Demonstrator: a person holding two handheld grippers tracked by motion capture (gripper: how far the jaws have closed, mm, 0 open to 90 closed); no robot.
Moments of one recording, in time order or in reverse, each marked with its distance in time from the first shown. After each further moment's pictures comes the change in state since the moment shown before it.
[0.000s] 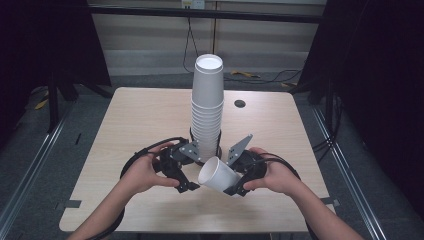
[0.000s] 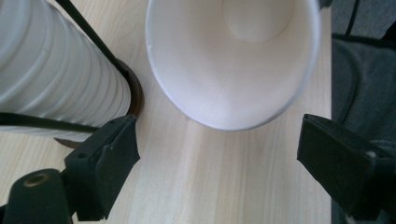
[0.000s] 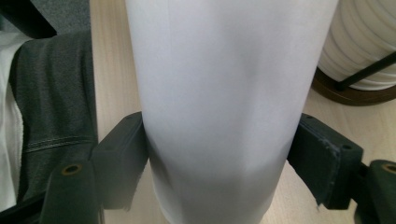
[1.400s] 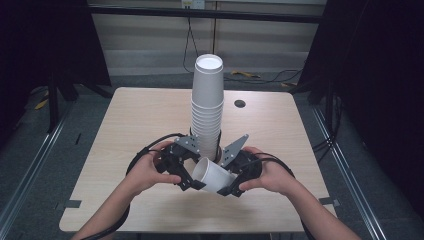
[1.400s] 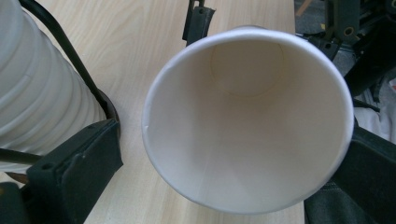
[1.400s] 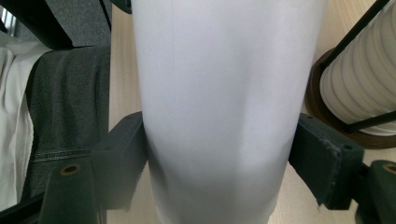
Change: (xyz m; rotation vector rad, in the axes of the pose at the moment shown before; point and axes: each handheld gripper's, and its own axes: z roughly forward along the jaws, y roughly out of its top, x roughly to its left) left arm 0.012 -0.004 0.010 -0.139 -0.115 -0.095; right arm 0.006 0.015 0.002 -0.060 0.031 -0.086
